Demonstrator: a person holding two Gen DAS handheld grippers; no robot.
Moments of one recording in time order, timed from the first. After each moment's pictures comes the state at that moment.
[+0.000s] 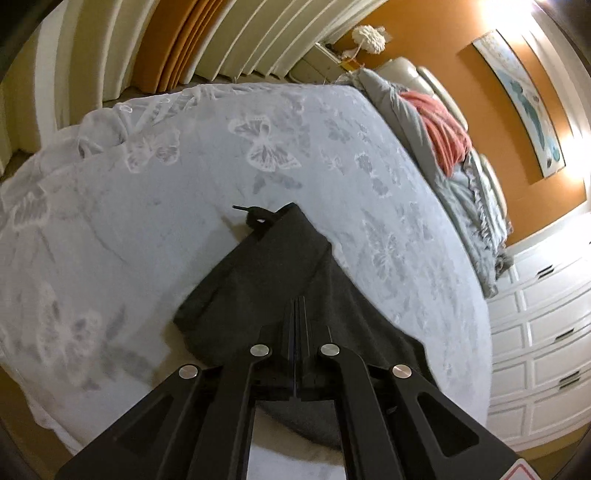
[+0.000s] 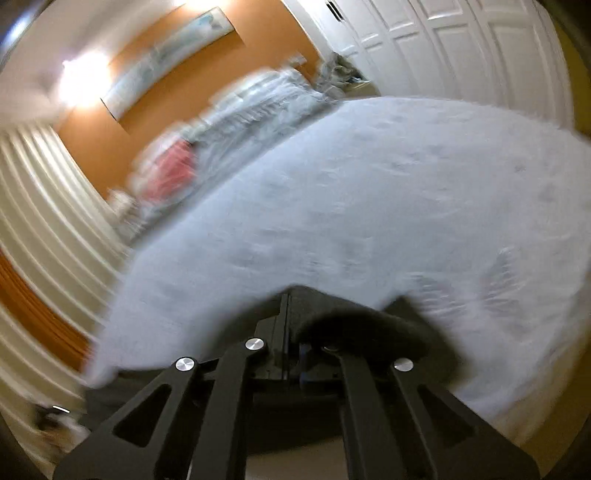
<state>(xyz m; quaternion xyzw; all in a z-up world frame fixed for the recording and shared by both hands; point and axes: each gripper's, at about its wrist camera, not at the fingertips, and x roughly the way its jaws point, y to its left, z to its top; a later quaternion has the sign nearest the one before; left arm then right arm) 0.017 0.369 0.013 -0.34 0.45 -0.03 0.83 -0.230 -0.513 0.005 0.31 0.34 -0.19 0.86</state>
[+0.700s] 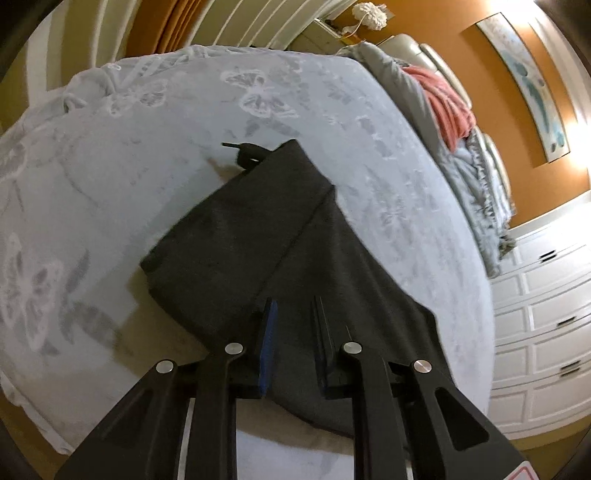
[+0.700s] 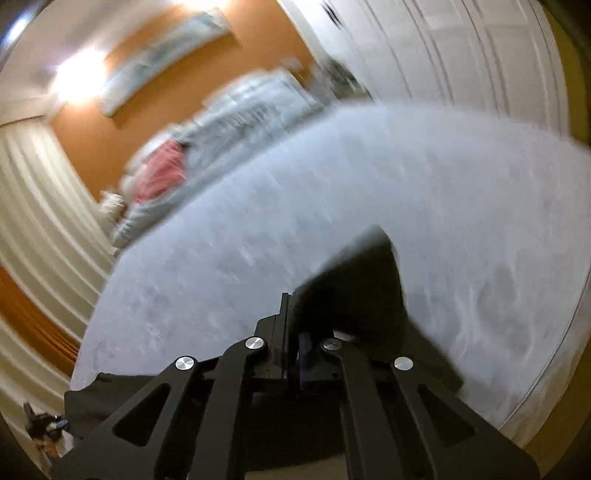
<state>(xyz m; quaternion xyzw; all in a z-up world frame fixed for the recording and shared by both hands) 0.014 0.338 -0.017 -0.33 0.48 -0.04 0.81 -0.230 -0.485 0.054 0.24 0.25 -0.20 0.92</state>
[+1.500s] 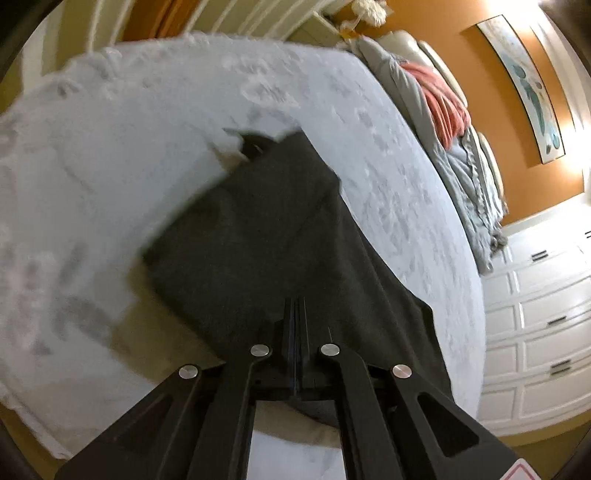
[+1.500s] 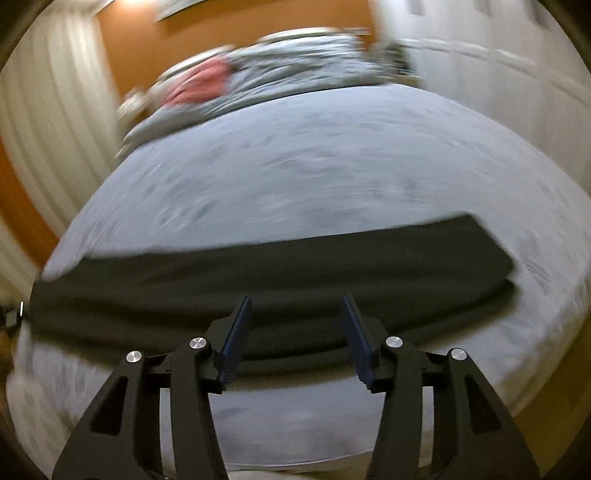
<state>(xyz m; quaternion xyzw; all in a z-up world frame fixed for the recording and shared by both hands) 0.006 0.353 -0.021 -0.34 0.47 -0.06 0.81 -0.184 -0.286 0.016 0.12 0.38 -0.09 0.91</state>
